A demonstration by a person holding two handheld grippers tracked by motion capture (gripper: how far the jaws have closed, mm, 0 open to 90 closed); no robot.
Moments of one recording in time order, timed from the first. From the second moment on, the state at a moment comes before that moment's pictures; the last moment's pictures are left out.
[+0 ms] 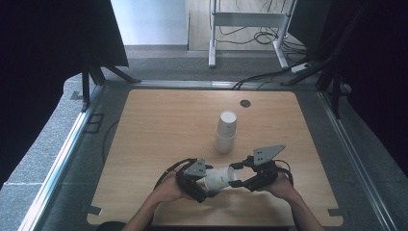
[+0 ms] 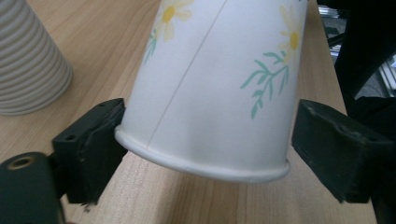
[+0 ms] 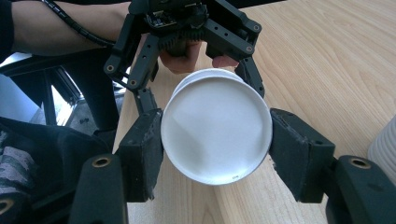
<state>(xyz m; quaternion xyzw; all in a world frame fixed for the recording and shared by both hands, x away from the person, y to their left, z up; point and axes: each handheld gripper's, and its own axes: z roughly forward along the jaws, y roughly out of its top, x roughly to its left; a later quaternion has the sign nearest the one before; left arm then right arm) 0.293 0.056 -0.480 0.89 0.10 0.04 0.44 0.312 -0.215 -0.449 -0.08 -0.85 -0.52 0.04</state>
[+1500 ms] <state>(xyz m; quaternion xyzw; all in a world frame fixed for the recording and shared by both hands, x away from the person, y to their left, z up) 0.300 0.056 -0.457 0.93 0.05 0.04 0.35 0.313 -0.223 -0.438 -0.10 -0.87 -0.47 0.03</state>
